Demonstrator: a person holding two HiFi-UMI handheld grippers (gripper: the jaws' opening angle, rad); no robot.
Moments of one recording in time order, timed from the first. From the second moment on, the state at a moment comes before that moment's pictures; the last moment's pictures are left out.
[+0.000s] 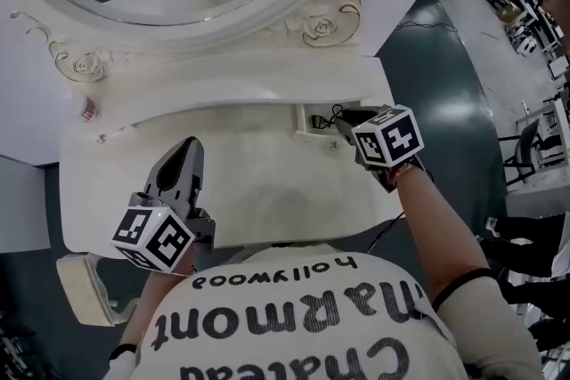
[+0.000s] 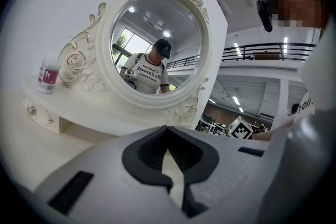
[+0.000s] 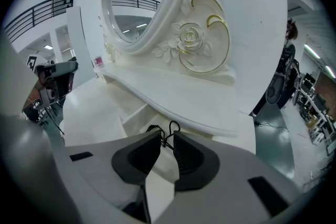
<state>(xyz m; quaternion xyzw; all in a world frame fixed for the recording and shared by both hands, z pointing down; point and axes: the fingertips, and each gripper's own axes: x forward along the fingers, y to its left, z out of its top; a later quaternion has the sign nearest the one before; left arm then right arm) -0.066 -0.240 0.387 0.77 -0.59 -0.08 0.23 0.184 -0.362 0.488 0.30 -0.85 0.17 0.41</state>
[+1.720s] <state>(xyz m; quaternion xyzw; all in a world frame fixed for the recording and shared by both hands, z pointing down) 0.055 -0.249 0.337 0.81 -0.56 -0.06 0.17 0.216 -0.309 0.319 0.39 -0.91 0.14 0.02</state>
